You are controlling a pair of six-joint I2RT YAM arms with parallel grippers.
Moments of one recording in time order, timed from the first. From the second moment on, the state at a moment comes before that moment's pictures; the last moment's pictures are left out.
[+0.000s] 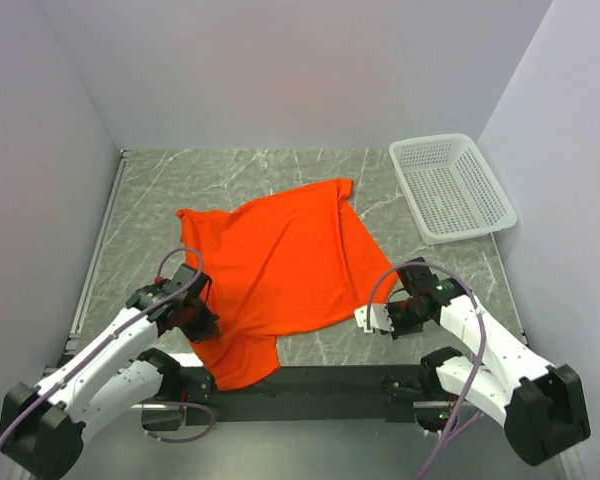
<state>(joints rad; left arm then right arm) -0.48 0.86 0.51 -0.91 0.01 -1.21 0.37 0.96 0.53 -0.94 -0.36 -1.41</state>
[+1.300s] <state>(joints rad) -0.65 0.89 0.54 -0.87 0.21 -1.17 0.47 1.07 0.67 -1.06 -0.35 -1.37</state>
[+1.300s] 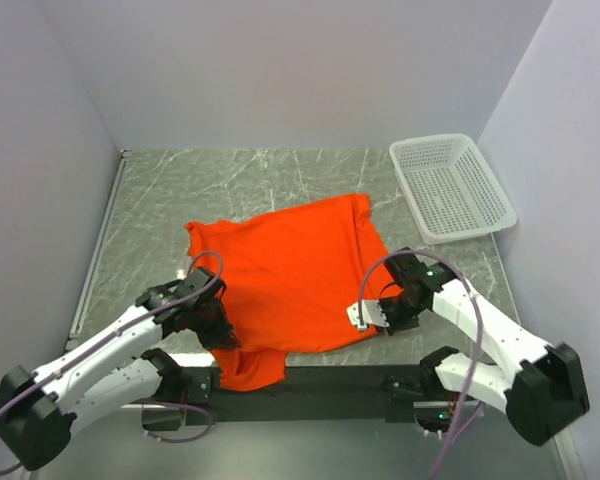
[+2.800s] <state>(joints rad) 0.09 1.62 0.99 -0.32 0.07 -0.85 0.27 1.70 1.26 -0.49 -0.53 -0.22</state>
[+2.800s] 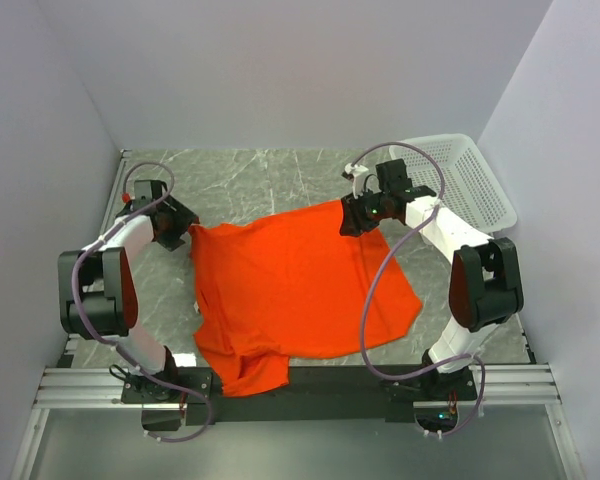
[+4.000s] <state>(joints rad) -0.22 1.44 1.04 -0.28 0.43 -0.35 0.20 1.69 1.25 -0.49 -0.56 -0.23</state>
